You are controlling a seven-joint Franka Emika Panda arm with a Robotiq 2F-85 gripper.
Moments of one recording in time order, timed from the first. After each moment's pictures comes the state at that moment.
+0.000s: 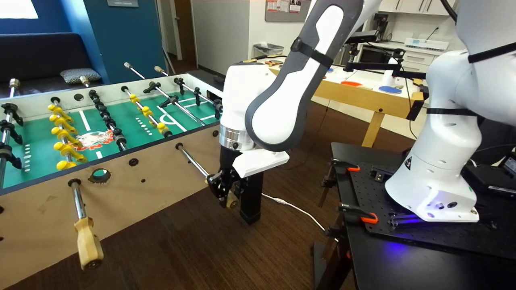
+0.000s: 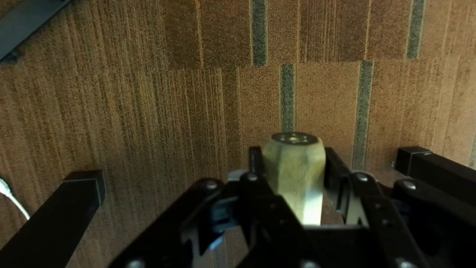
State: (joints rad) arm 0.17 0.41 0.08 -2.35 0.37 2.87 0.56
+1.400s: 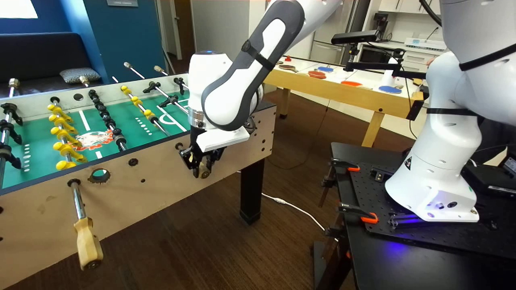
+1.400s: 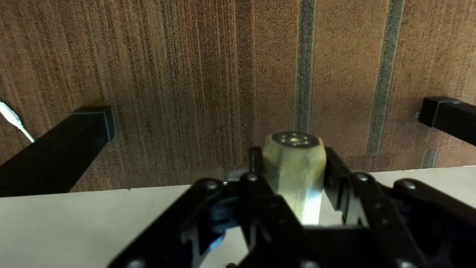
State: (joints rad) arm 0.16 0.59 -0.09 -2.01 0.23 2.72 0.55
